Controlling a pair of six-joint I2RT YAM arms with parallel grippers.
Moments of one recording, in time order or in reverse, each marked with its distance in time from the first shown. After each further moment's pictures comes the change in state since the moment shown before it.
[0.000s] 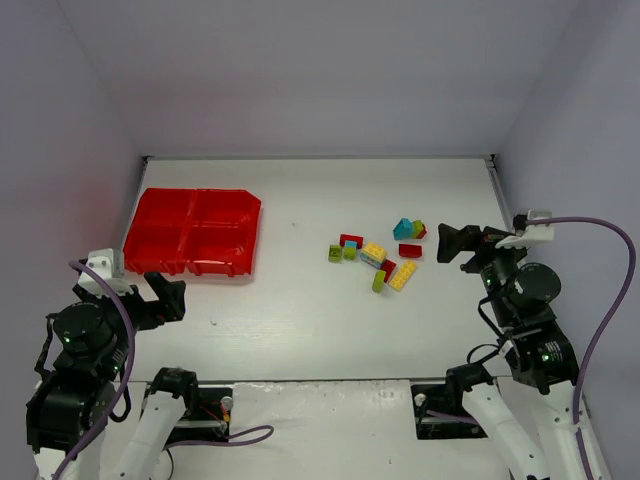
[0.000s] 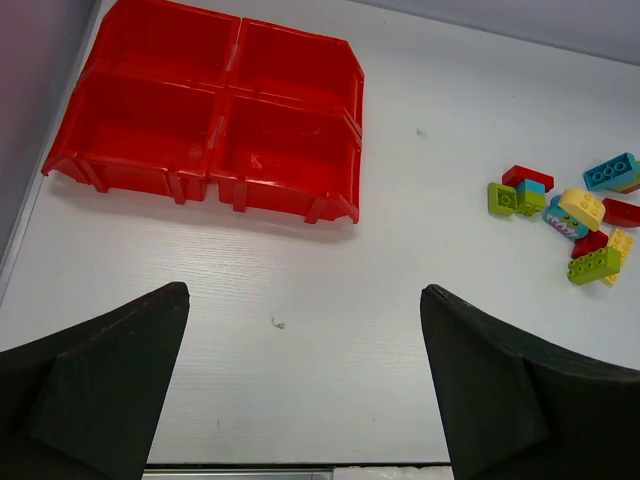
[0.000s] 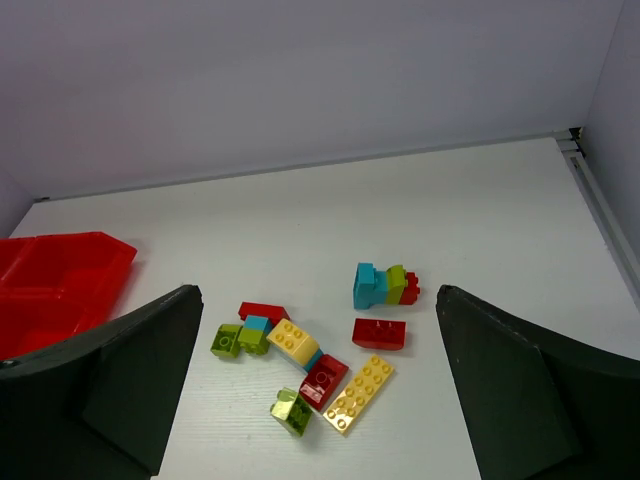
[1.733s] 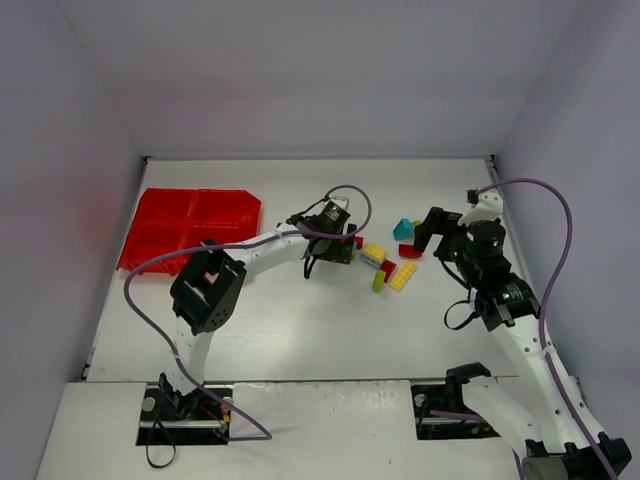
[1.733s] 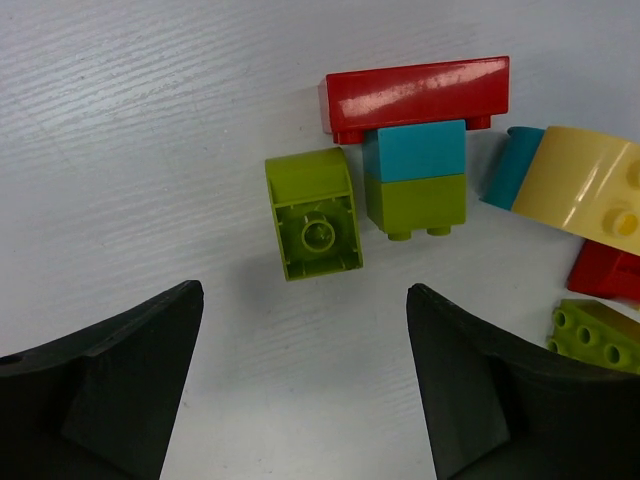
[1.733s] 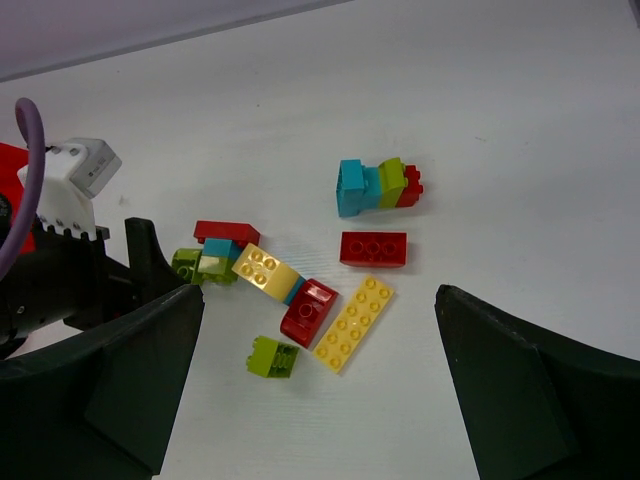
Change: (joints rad) left arm -0.631 1.605 0.402 0.578 -0.076 -0.205; right arm 0.000 0.299 -0.045 -0.003 0.003 0.079
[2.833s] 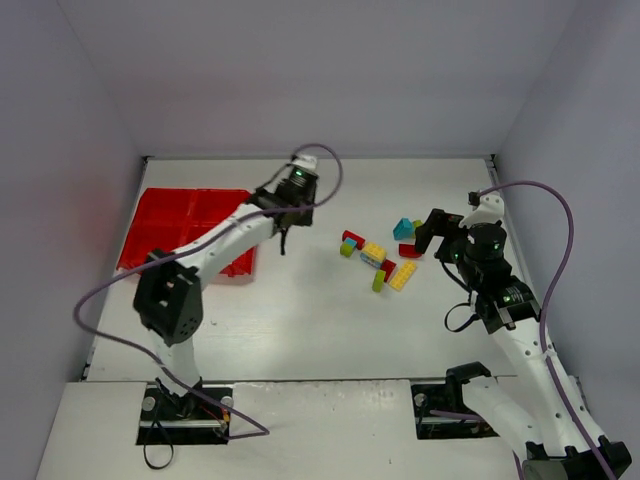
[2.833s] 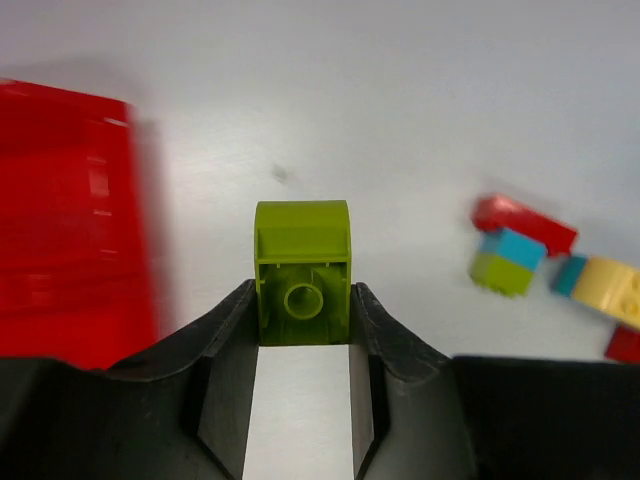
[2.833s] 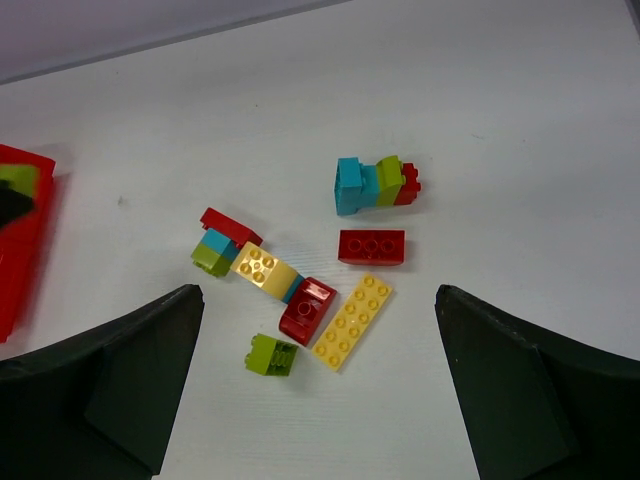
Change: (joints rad) left arm 0.100 -0.144 0.053 -0.074 -0.142 0.126; right arm 0.000 -0.022 -0.016 0.000 0.006 0.004
